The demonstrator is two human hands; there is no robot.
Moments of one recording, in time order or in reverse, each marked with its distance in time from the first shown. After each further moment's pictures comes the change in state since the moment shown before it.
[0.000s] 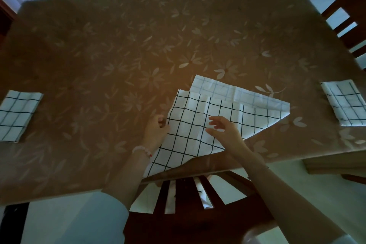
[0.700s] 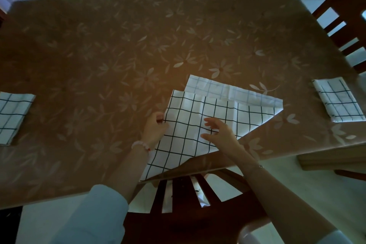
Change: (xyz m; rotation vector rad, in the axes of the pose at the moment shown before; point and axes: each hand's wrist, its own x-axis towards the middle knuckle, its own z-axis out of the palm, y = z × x) left_hand 0.012 -0.004 0.010 -0.074 -0.004 0.029; right_hand 0.000 0.018 0.002 -0.135 -0.030 -0.013
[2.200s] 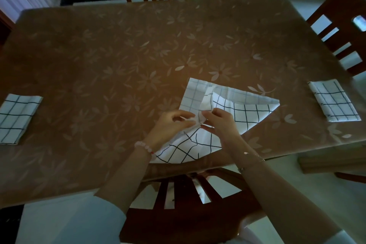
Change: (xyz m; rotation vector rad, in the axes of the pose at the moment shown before) left_hand -0.053 0.058 -0.005 -0.038 -0.297 0.263; right_hand -0.022 -0.079 -0.007 0.577 0.119 0.228
